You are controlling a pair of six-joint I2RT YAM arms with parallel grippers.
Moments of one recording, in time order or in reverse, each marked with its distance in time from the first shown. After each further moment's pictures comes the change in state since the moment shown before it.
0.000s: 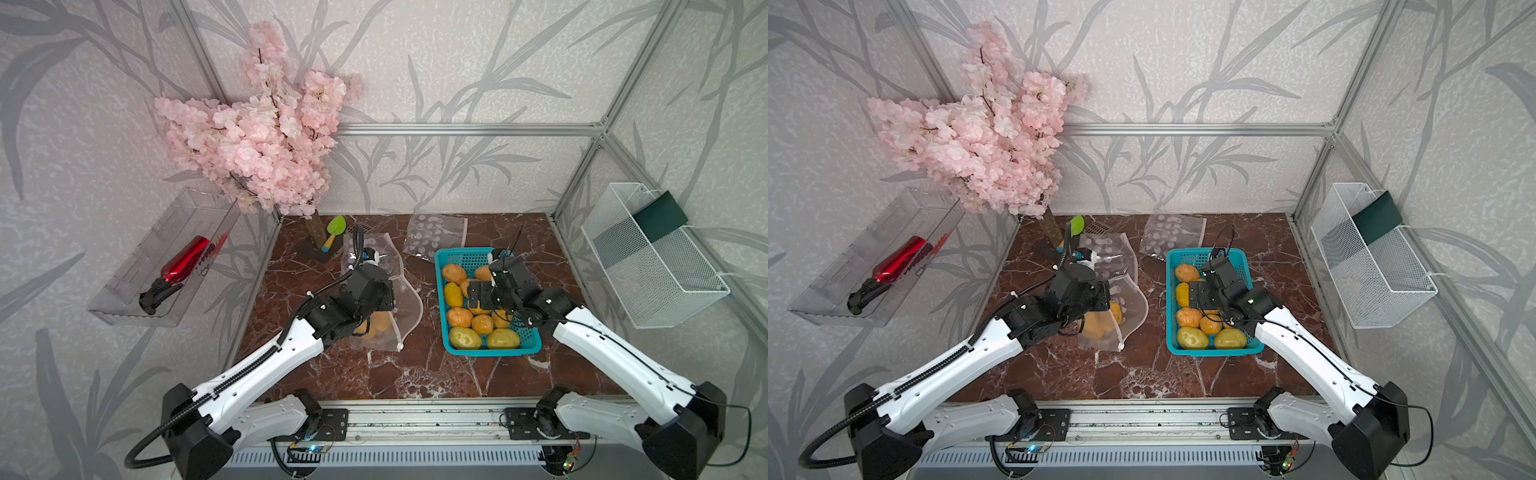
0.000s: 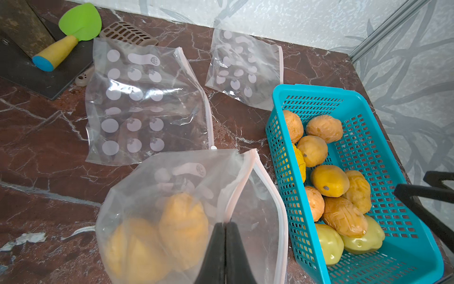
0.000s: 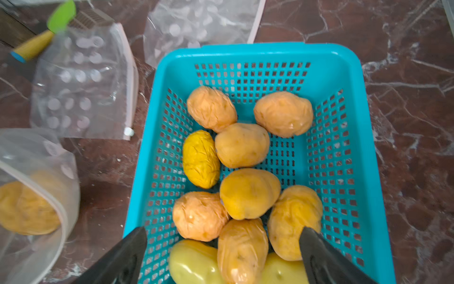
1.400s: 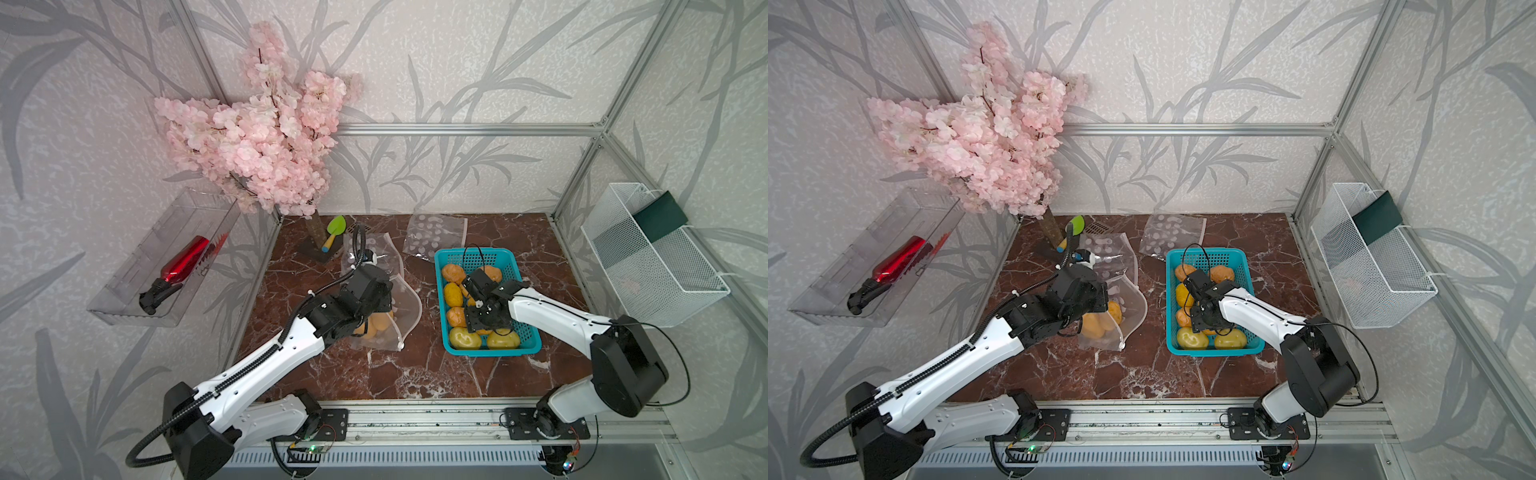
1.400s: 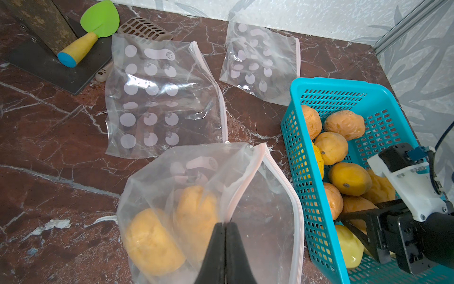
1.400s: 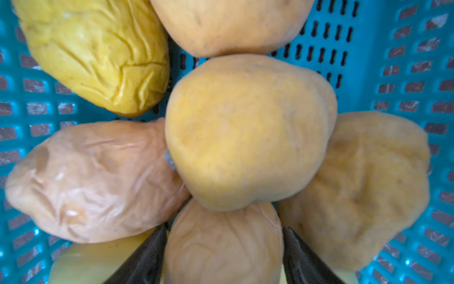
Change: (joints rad) left arm 0.000 0.017 0.010 -0.055 -0.031 0.002; right arm -0.013 0.351 -0.058 -0.063 -0.093 0.005
